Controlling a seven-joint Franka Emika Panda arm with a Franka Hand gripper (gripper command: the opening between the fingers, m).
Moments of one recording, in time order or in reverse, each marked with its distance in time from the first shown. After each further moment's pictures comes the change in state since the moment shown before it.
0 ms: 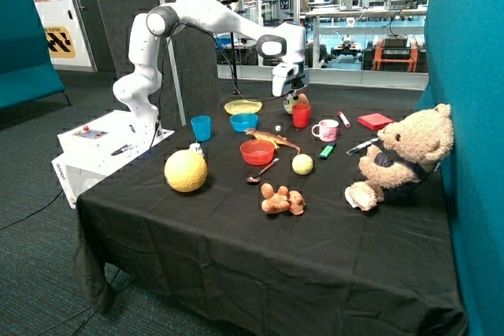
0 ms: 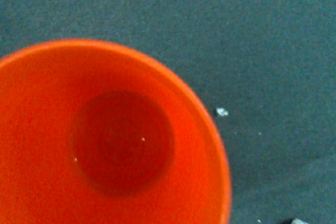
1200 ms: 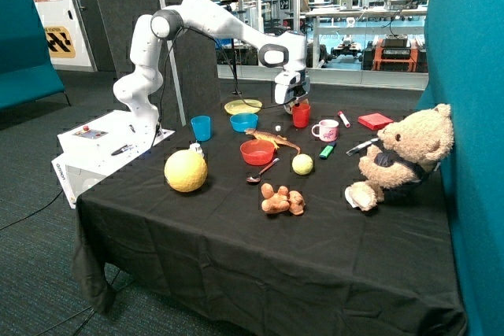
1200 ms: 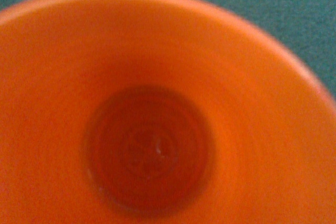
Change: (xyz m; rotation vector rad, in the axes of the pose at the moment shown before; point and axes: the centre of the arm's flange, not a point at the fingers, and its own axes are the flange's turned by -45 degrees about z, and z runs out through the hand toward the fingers) arm -0.001 -0.014 0.031 0.005 0.010 -0.033
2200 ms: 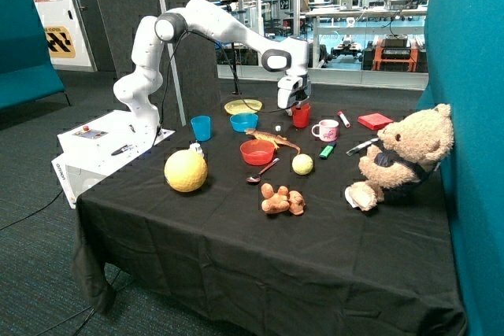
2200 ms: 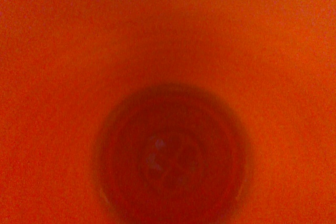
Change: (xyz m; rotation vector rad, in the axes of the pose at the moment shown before) arm 0.003 -0.009 0.022 -0.007 -0.008 -0.032
